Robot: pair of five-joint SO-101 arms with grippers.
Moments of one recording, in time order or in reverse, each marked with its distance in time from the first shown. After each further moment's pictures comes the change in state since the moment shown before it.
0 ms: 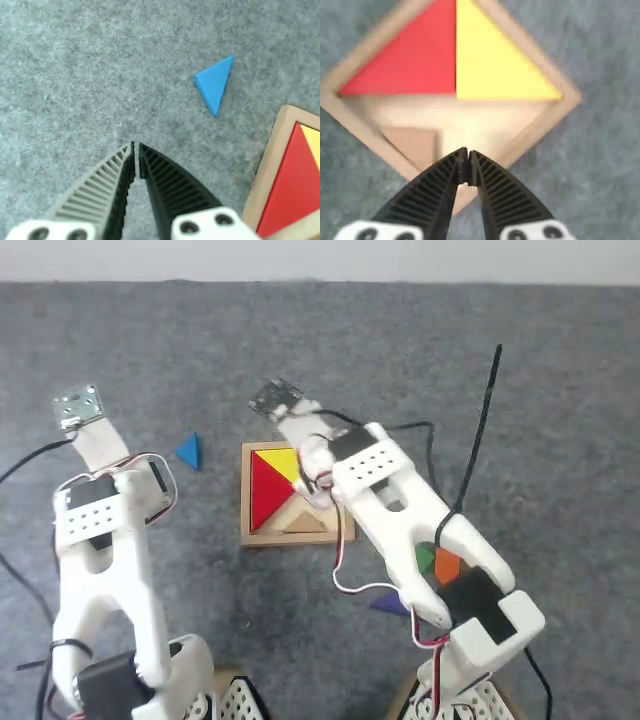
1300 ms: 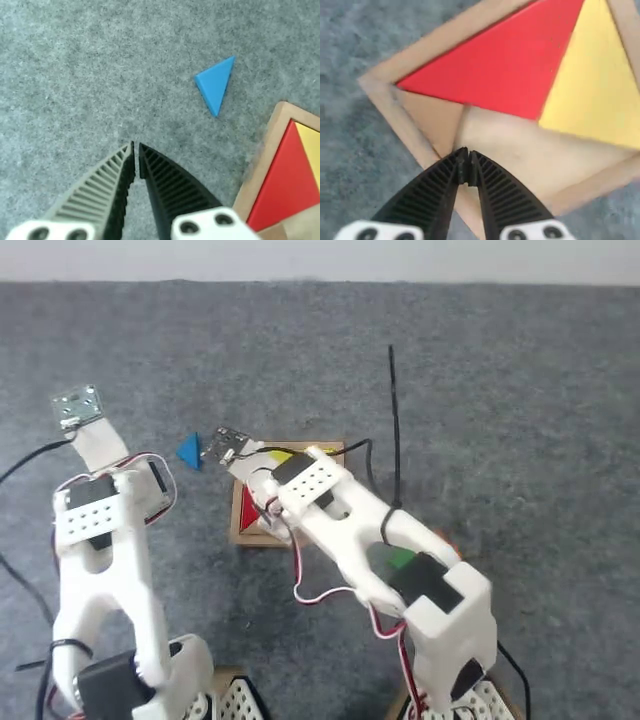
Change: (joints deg) left arm -0.3 0.0 0.0 0.0 0.0; right arm -9.9 12.5 -8.0 1.7 -0.3
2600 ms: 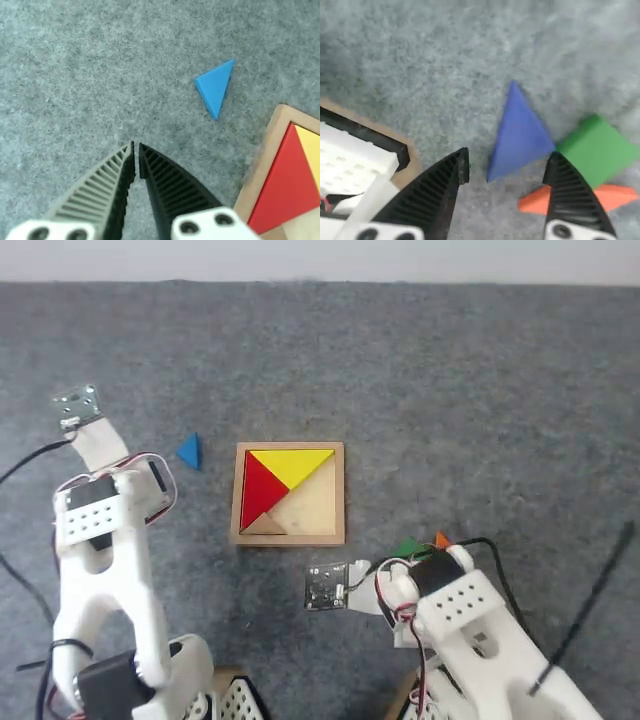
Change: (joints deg) left arm 0.1 0.0 0.4 -1.1 0.0; right arm 11.4 -66.0 62.1 17.1 40.4
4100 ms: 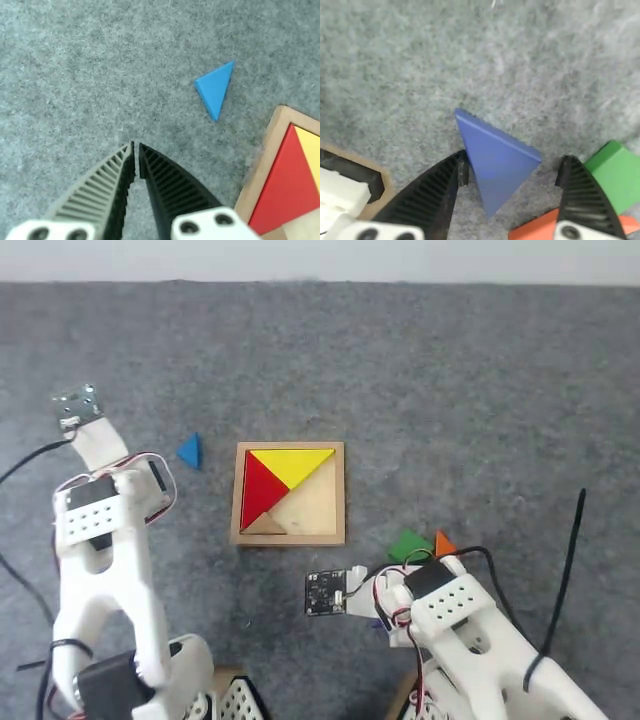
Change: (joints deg) left arm -0.1 0.0 0.0 -0.4 0.0; right arm -0.4 4.0 6.9 -14.8 0.6
